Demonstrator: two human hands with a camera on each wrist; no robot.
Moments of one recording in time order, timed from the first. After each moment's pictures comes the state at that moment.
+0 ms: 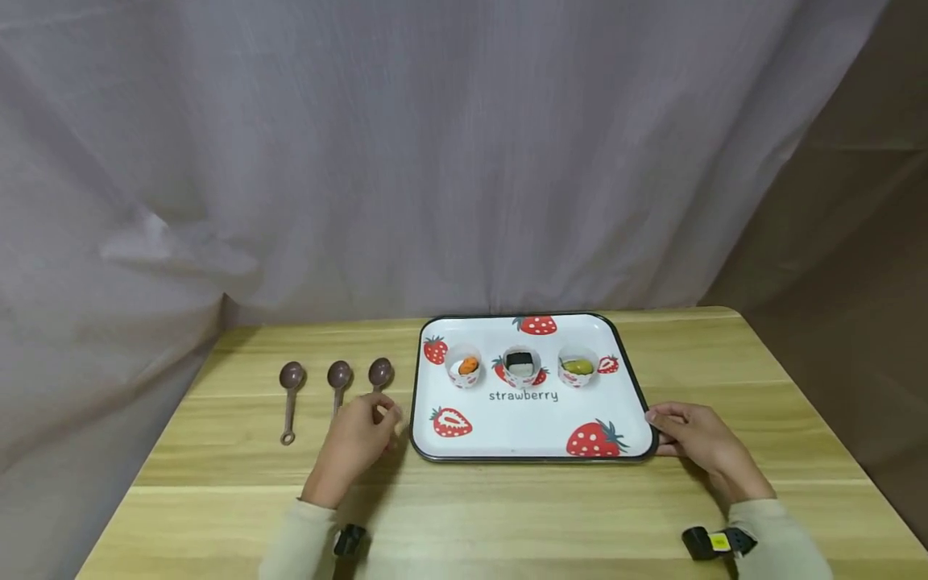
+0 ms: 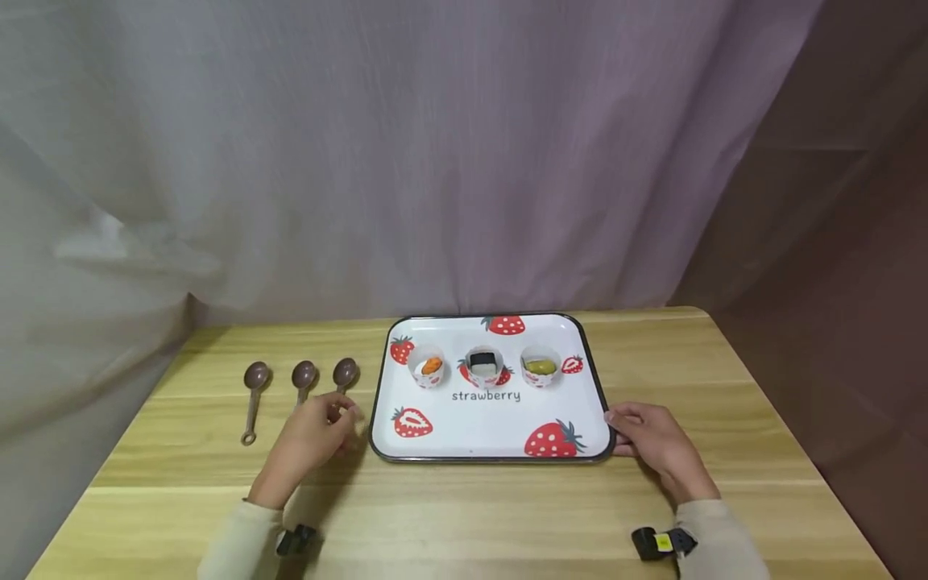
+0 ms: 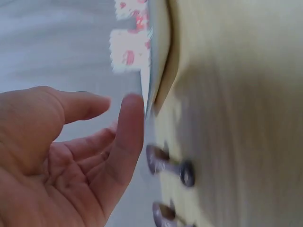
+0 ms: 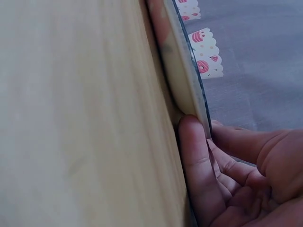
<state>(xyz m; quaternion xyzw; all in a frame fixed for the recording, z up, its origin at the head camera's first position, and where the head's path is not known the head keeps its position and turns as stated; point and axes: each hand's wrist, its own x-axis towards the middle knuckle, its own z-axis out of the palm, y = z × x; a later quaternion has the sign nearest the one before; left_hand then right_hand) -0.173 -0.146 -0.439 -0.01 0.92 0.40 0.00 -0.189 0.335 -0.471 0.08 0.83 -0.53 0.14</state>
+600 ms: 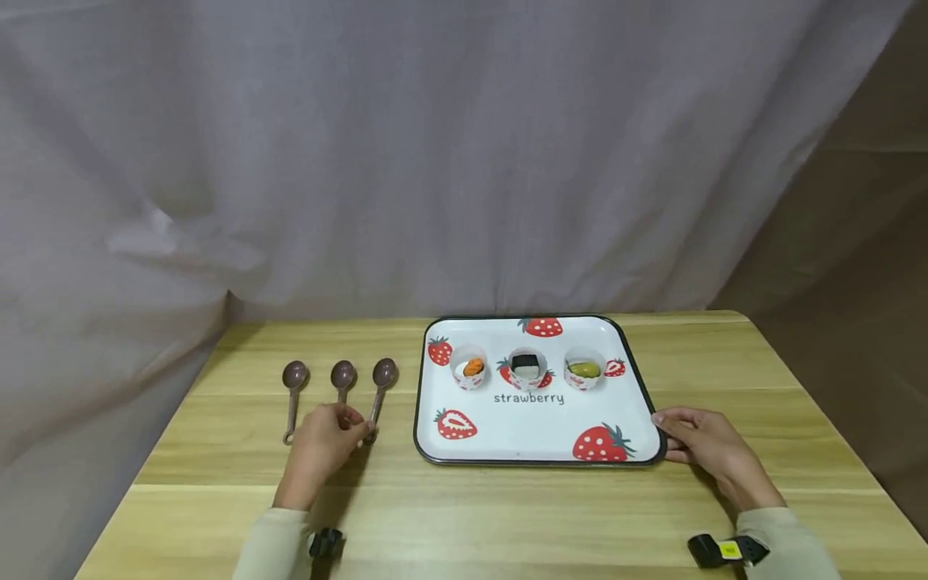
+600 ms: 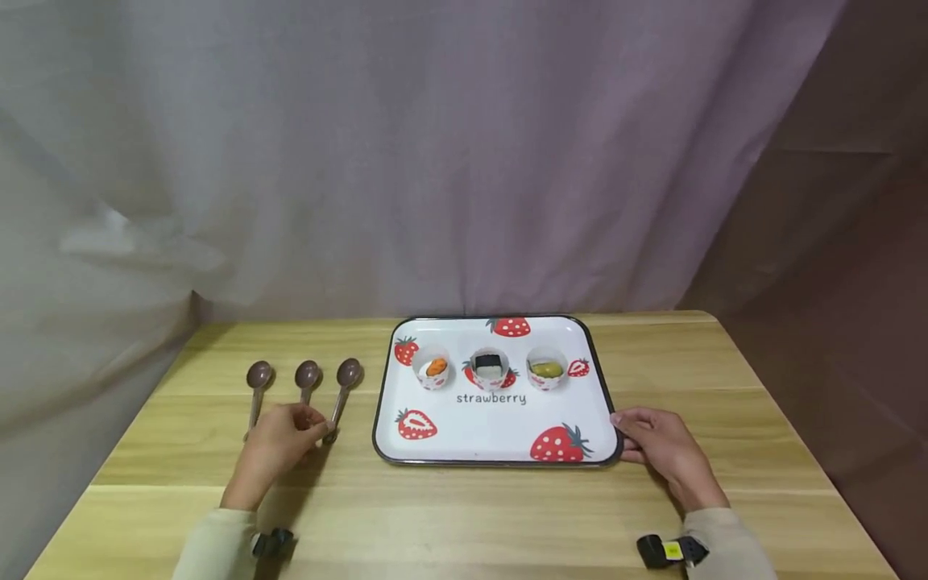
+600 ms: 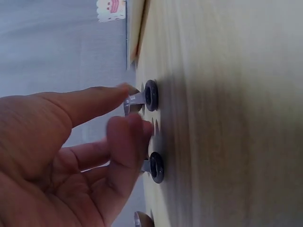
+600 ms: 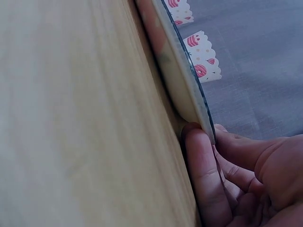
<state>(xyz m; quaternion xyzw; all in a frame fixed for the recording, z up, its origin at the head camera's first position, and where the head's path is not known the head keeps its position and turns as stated) -0.169 -0.198 -0.449 -0.07 0.94 0.34 0.00 -0.193 0.336 -0.476 0.12 0.81 -0.55 0.14</state>
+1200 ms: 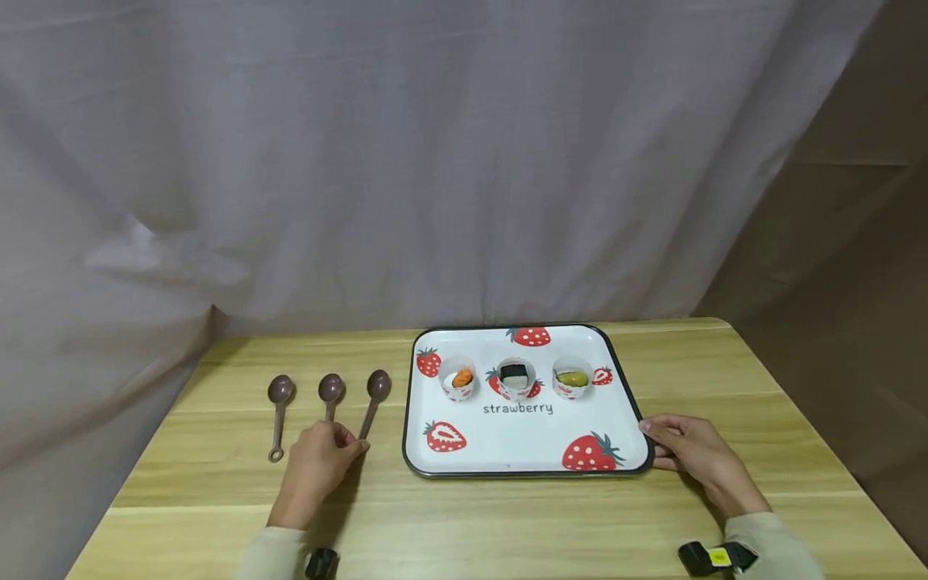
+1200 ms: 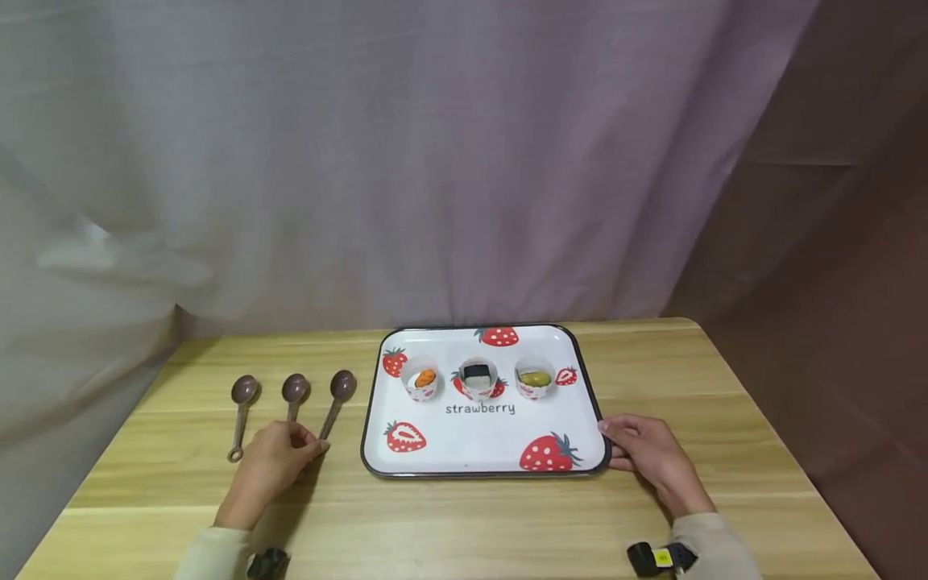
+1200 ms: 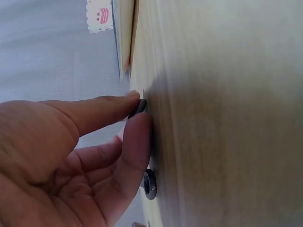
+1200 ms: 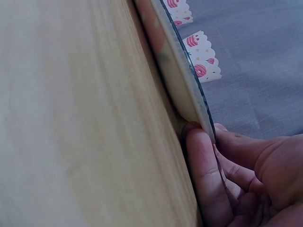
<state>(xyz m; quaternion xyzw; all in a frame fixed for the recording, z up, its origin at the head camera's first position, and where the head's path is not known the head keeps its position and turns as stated) -0.170 -0.188 -0.455 -0.07 0.94 0.32 0.00 -0.190 0.333 -0.477 0.12 0.81 -0.56 0.12</state>
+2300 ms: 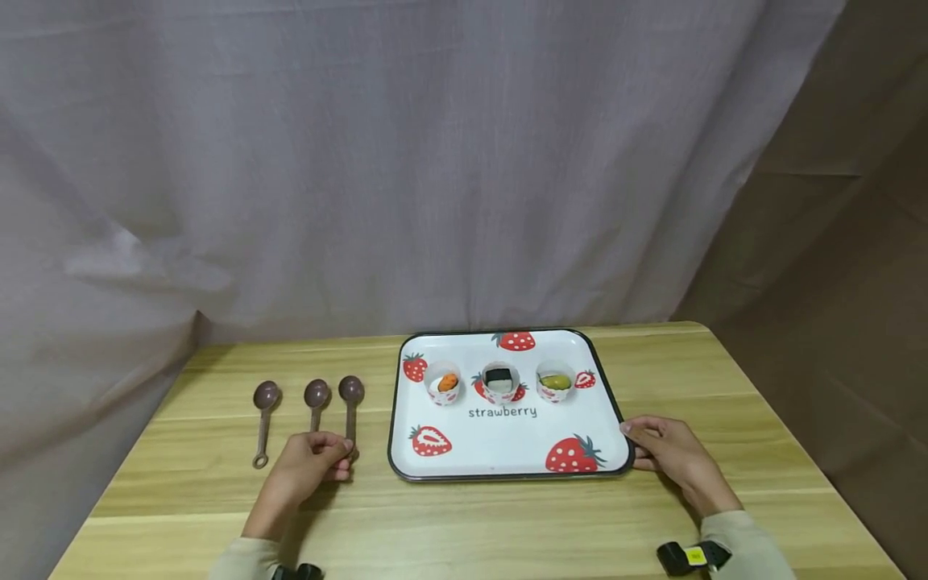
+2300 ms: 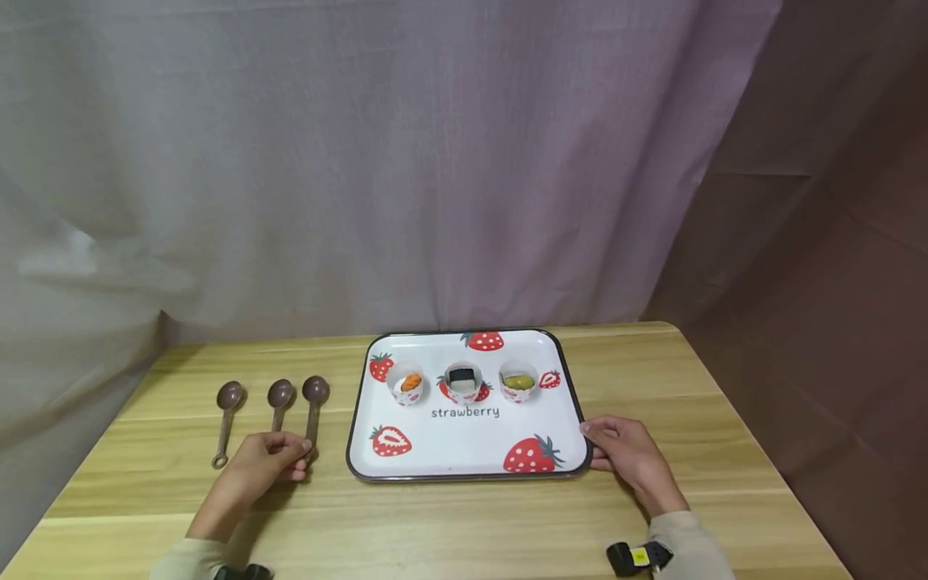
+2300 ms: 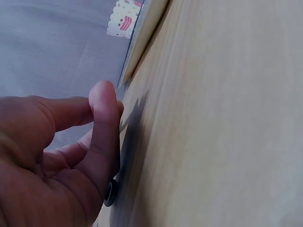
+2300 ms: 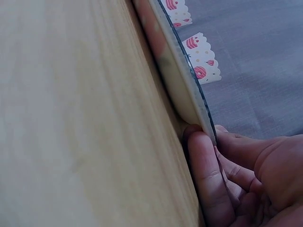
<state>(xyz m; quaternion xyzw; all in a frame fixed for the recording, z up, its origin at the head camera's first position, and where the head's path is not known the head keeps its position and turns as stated) -0.174 -0.195 -0.472 -0.11 0.78 0.61 0.10 -0.186 0.330 -0.478 0.13 0.81 -0.56 0.11</state>
